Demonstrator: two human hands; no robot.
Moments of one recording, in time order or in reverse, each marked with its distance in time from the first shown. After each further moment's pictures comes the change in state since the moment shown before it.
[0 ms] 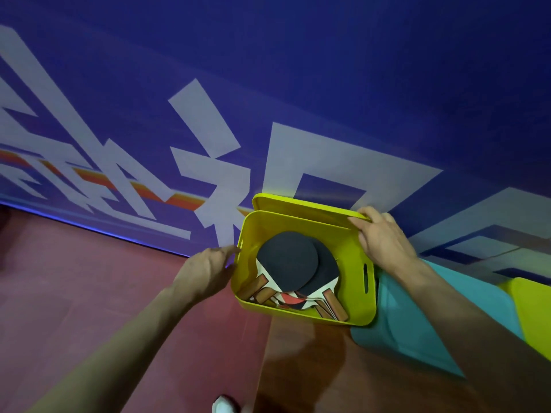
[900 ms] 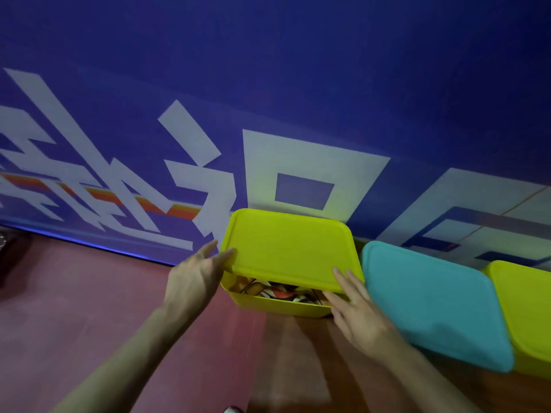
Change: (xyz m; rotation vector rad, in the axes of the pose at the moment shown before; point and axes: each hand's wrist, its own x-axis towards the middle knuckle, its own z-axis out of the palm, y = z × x) left_hand -0.064 0.064 -0.024 0.267 0.159 -0.065; right_hand -0.168 -0.024 0.064 0.209 -0.018 -0.158
